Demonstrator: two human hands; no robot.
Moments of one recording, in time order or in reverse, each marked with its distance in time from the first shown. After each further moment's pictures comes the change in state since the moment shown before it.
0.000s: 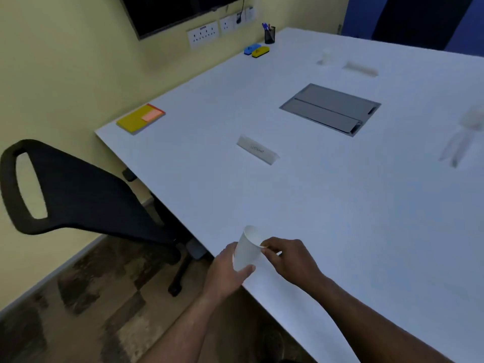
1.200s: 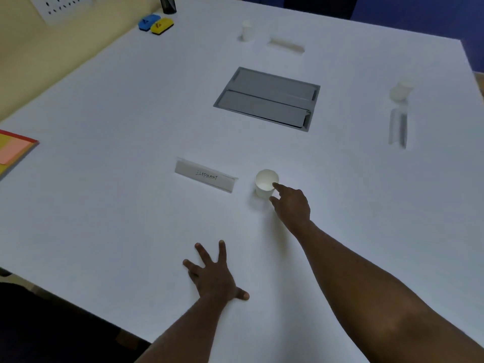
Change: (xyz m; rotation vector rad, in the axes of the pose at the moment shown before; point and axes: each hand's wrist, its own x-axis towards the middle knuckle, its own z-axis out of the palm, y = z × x) left_hand 0.240 0.042 0.013 0.827 -0.371 -0.057; right_hand 0.258 0.099 -0.064 -0.232 0.398 0.634
